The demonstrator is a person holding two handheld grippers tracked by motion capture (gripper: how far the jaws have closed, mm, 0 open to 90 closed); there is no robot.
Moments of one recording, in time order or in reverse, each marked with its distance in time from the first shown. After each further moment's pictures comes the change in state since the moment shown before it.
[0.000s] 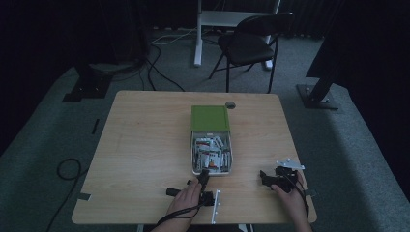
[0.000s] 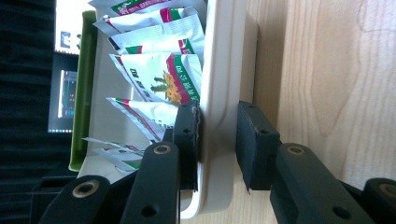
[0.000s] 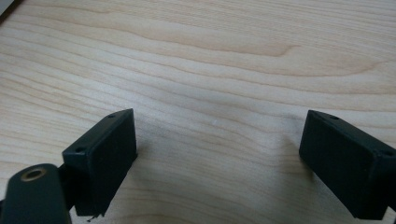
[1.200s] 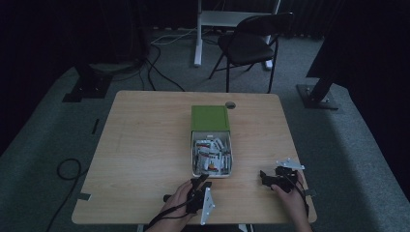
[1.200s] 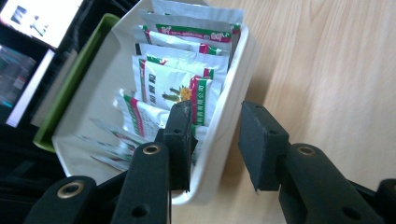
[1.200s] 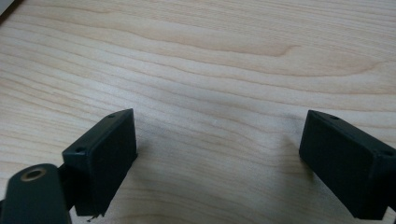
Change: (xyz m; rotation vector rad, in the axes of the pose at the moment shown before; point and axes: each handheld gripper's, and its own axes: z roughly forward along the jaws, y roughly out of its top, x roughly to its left) left arm 0.030 -0.016 -0.032 -0.180 -0.202 -0.409; right arm 0.000 0.000 0.000 0.000 0.000 -0.001
